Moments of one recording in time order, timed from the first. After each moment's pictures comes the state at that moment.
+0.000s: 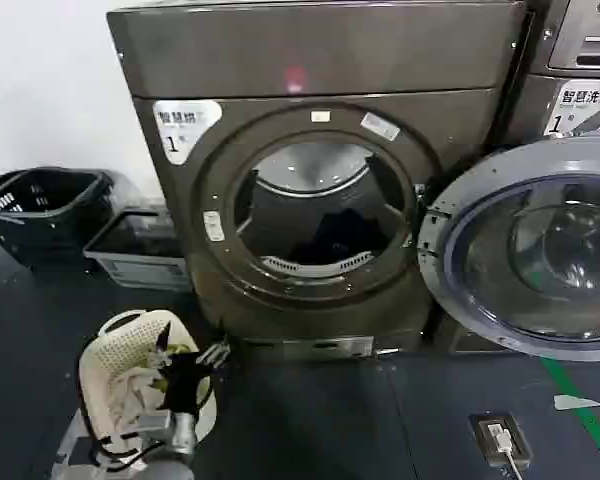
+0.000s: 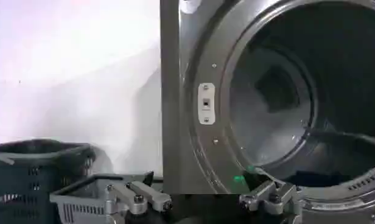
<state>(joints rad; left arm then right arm) 1.41 -1.40 -0.39 -2.09 -0.06 0.12 -0.24 -1.76 1.01 2.42 2.01 0.87 -0.46 0.10</state>
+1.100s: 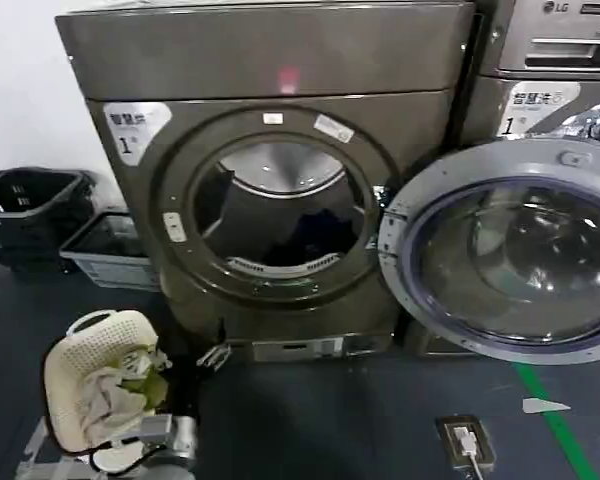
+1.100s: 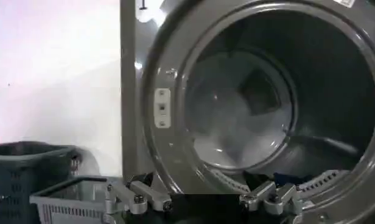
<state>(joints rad) 1.43 -1.41 -0.39 -2.10 -0.04 0.12 -0.24 -1.75 1.02 2.43 2.00 0.88 -0.44 0.08</state>
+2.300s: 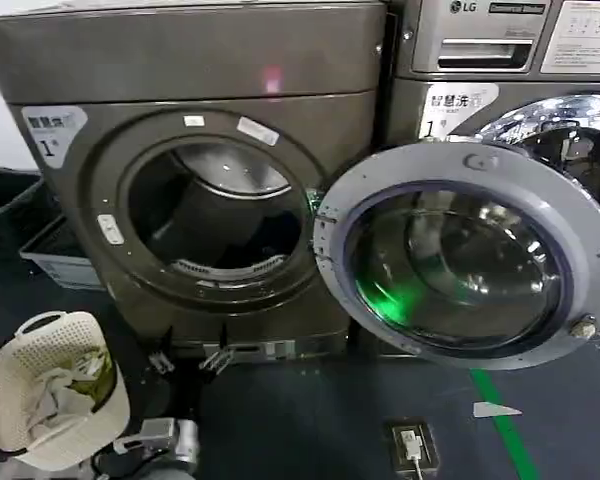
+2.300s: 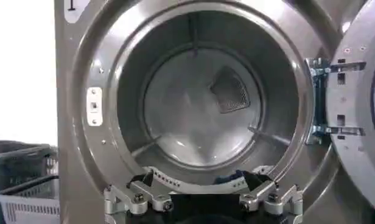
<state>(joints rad) 1.44 -1.41 -0.39 -2.11 -0.03 0.11 -0.24 -1.75 1.03 2.40 2.02 0.89 -0.39 0.07</state>
